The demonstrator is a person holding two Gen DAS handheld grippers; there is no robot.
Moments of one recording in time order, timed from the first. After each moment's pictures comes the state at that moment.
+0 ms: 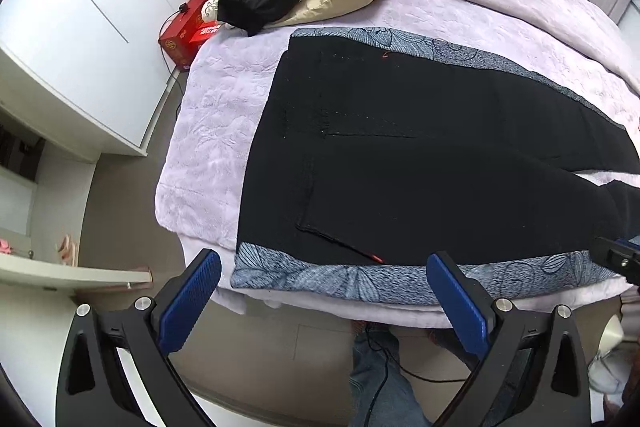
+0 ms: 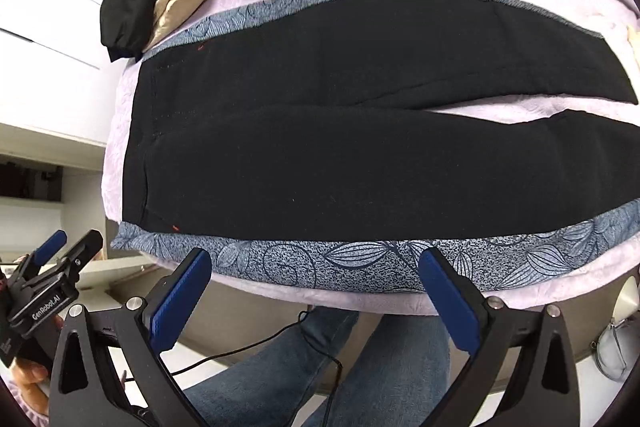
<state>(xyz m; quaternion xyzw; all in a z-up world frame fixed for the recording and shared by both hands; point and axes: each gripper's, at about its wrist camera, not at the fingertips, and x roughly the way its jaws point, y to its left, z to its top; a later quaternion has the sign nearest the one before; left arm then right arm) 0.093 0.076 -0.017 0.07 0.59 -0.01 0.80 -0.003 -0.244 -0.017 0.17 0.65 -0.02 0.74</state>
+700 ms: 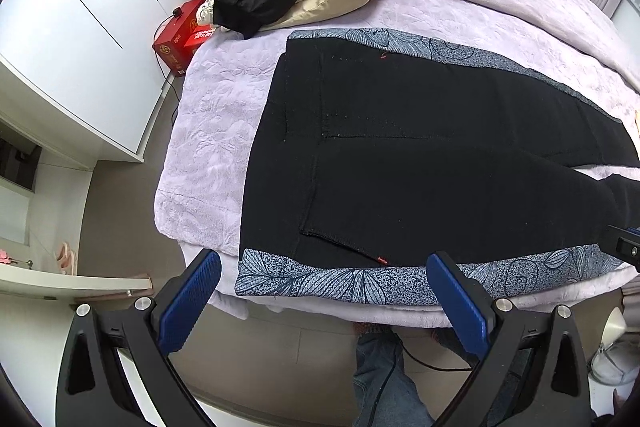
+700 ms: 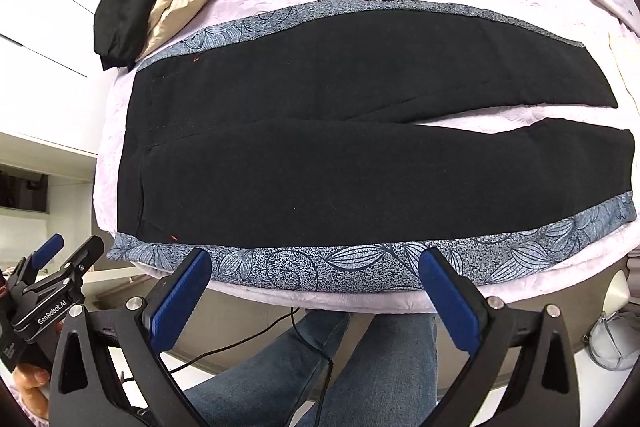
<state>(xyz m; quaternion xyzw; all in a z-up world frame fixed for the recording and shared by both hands) 0.096 0.078 -0.019 0.08 0.59 -0.02 0.80 0.002 -0.235 -0.005 0.16 0.65 -0.04 0.75</state>
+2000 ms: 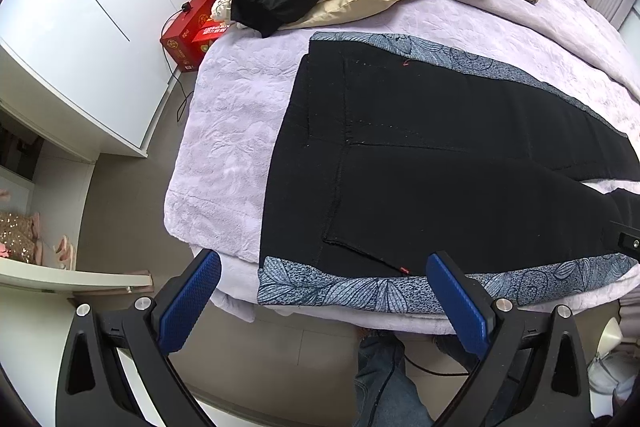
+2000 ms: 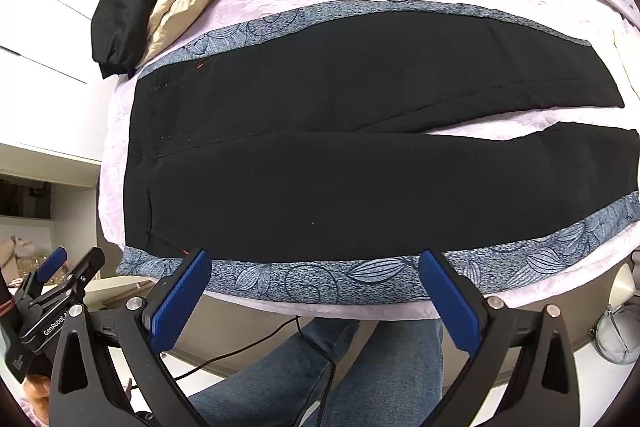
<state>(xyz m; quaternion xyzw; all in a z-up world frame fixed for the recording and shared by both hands) 0.106 0.101 -0.019 0.06 0.59 -0.01 0.80 0.021 -0.232 -0.009 0.17 0.65 -0.04 0.74</state>
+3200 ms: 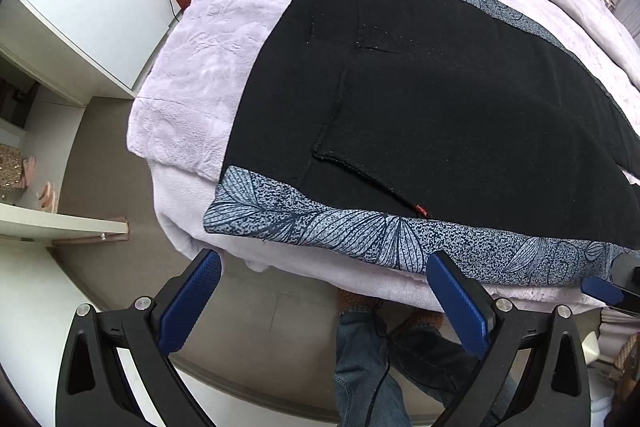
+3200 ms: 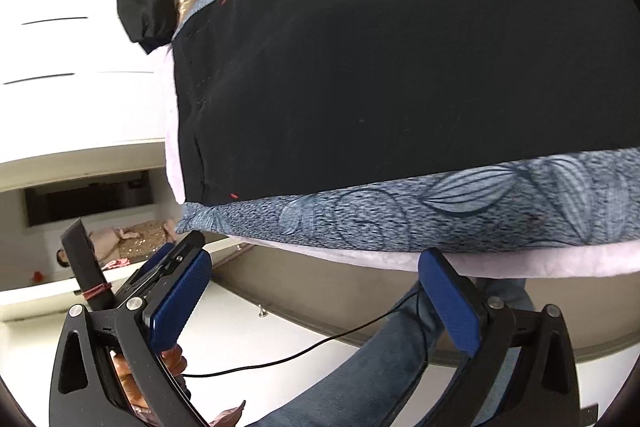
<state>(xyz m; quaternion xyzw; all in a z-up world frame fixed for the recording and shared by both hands) 0.073 0.109 -0.096 0.01 0.64 0.01 0.77 -0.011 -0.220 -0.104 0.36 0.65 0.11 0.66</state>
